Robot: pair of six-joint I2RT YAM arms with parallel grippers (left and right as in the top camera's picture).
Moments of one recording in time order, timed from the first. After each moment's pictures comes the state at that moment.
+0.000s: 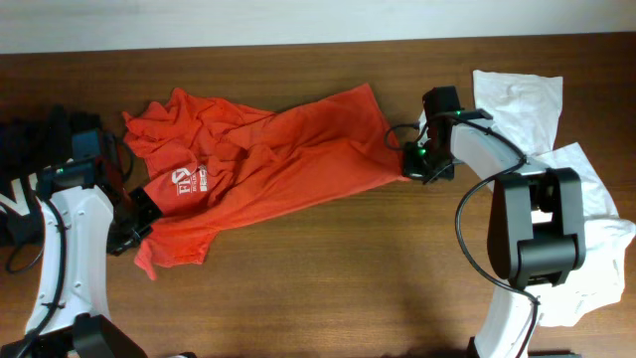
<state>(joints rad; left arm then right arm) 0.27 1.53 1.23 -1.21 -0.10 -0.43 0.08 2.07 1.42 -0.79 -0.16 0.24</state>
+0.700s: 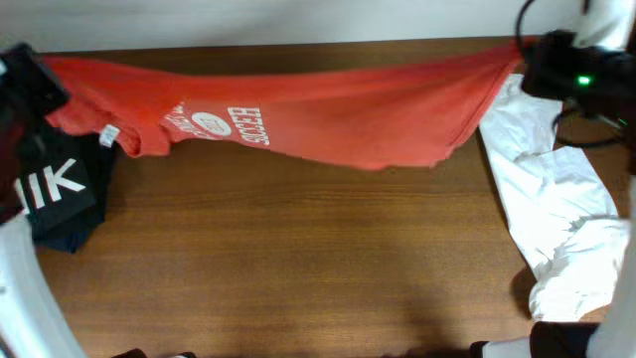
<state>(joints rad) 0.28 1.53 2.24 -1.22 0.00 -0.27 -0.05 1.60 2.40 -1.38 -0.16 0.18</state>
